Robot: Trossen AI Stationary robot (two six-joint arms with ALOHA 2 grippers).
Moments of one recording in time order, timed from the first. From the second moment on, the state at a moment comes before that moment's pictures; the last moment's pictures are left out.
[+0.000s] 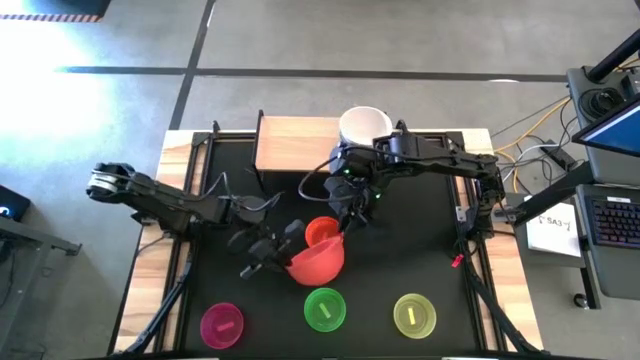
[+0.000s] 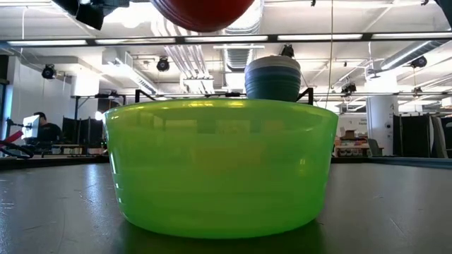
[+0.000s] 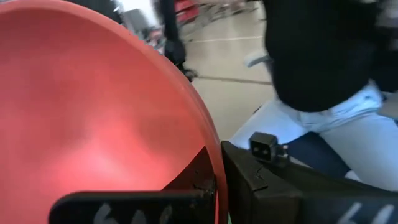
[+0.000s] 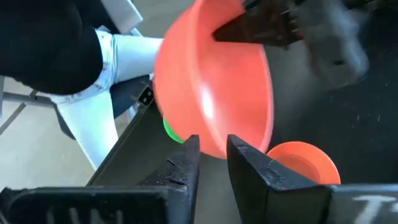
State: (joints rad) left arm -0.17 1.33 0.74 0.37 0.66 0.44; right arm -0.02 1.88 2.22 -1.33 -0.63 -0.37
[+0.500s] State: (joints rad) left arm -0.18 1.37 0.74 0.48 0.66 0.64; right arm 0.05 1.88 2.22 -1.24 -0.63 -0.40
